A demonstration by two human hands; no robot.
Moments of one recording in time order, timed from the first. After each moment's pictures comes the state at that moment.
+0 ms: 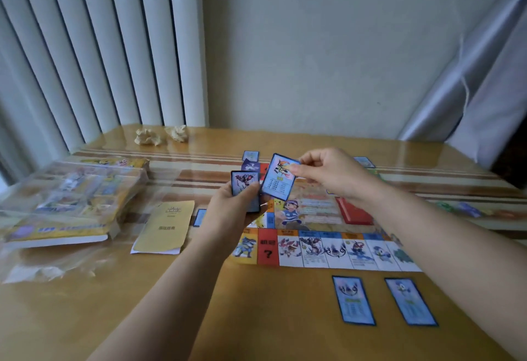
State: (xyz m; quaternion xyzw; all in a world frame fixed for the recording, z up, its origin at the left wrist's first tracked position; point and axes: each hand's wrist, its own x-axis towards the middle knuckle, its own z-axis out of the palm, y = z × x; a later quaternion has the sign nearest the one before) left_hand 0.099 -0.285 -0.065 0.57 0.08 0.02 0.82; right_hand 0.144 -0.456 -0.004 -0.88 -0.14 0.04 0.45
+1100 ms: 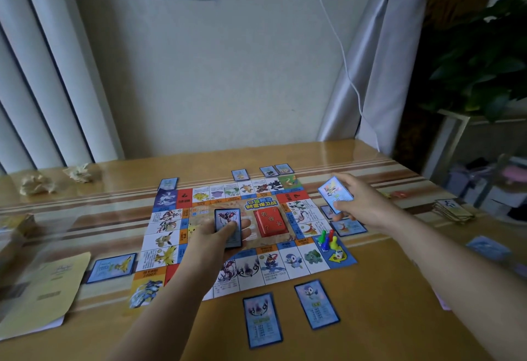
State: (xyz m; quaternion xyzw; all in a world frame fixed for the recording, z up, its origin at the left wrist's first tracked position) left_hand 0.121 -0.395 -0.082 0.61 0.05 -0.09 0.79; right_hand 0.125 -0.666 -0.037 -0.91 0.06 -0.02 0.42
